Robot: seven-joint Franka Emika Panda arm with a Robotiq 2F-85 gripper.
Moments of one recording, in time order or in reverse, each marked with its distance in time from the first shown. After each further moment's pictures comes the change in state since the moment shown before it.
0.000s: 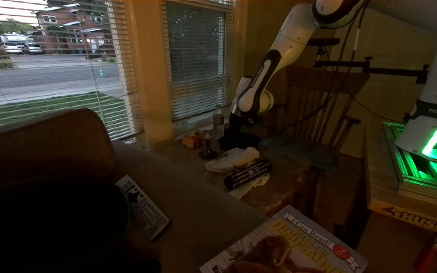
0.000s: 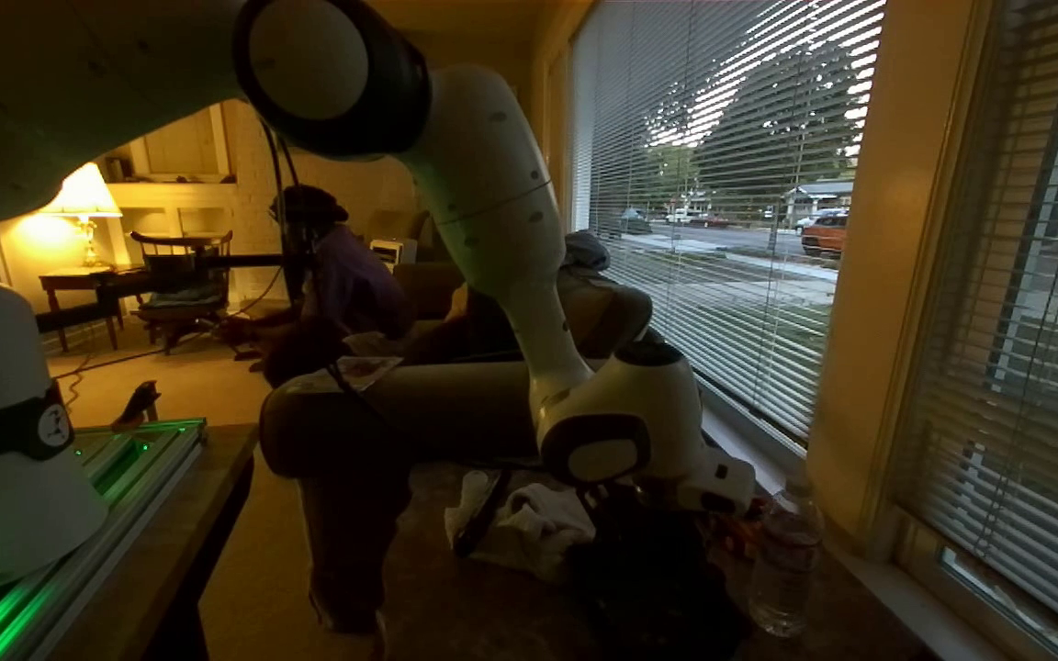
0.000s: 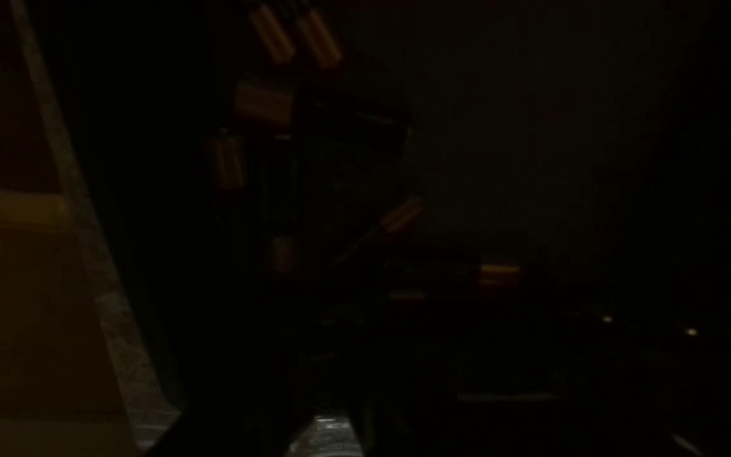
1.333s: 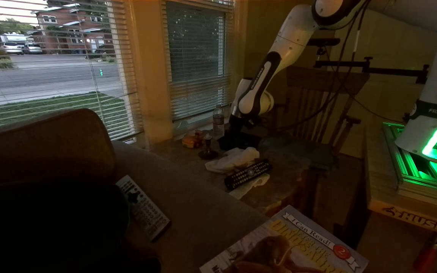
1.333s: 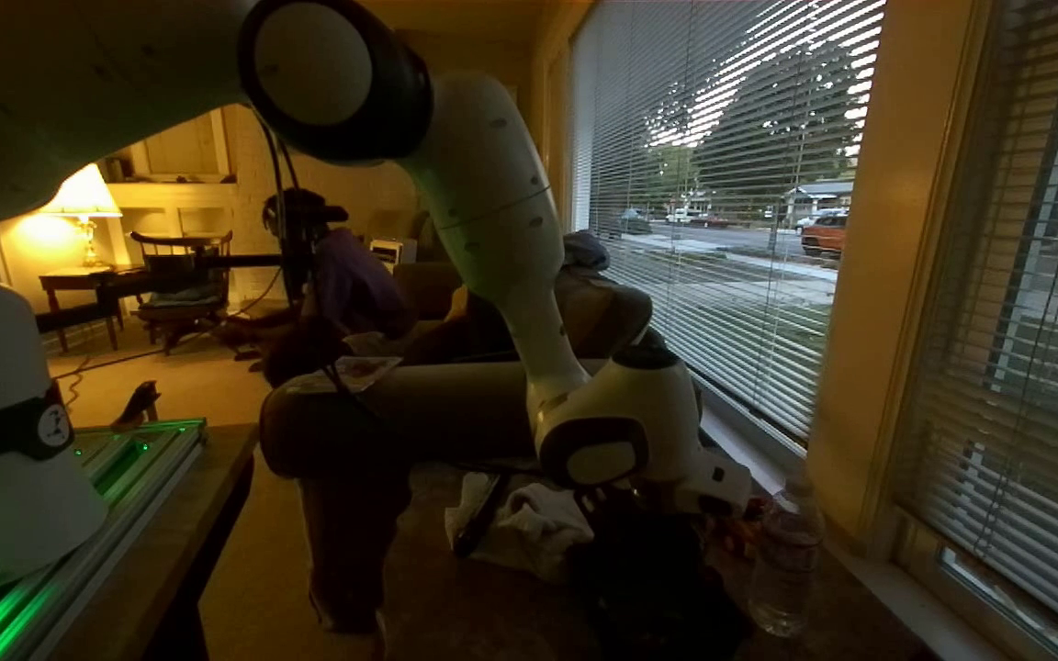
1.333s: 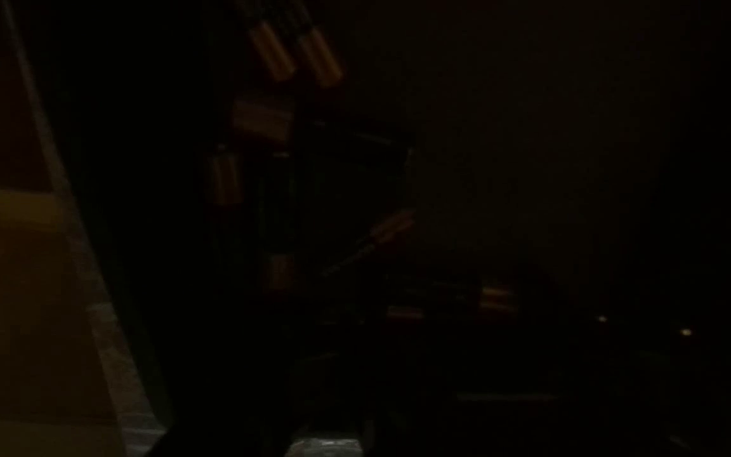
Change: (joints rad) arm 0.015 0.011 -0.013 0.005 -0.009 0.000 0.001
